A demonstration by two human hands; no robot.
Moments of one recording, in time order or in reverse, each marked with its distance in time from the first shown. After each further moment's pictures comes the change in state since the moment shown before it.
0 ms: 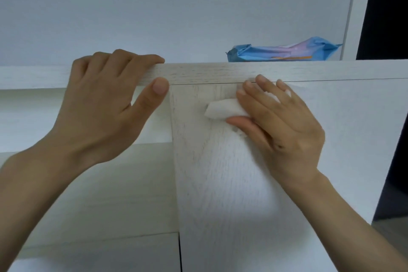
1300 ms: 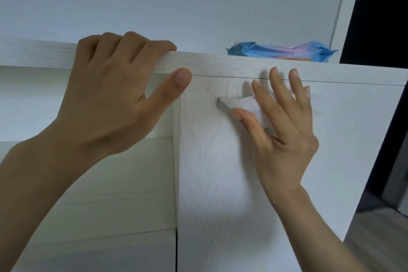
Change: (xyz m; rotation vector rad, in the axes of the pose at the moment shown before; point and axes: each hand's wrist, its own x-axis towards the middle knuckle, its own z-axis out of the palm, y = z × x) left_hand -0.003 -0.002 0.003 -0.028 0.034 0.021; right_hand -0.012 -0.025 0.011 0.039 0.019 0.323
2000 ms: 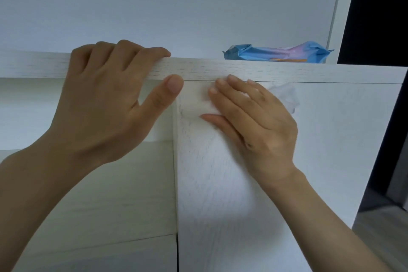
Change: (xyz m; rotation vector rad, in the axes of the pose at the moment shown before) left_hand -0.001 0.001 -0.003 -0.017 -0.027 -0.001; right_hand 0.020 -0.005 0.010 -0.020 -0.040 -0.405
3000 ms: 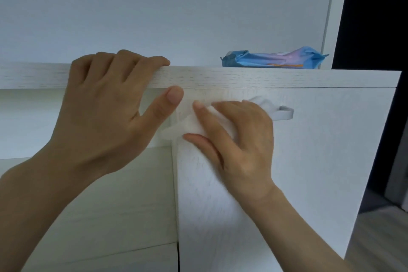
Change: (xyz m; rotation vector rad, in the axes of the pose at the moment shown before) left_hand 0.001 -0.001 0.001 -0.002 -0.013 0.000; right_hand -0.006 -0.024 0.010 -0.048 0.011 0.104
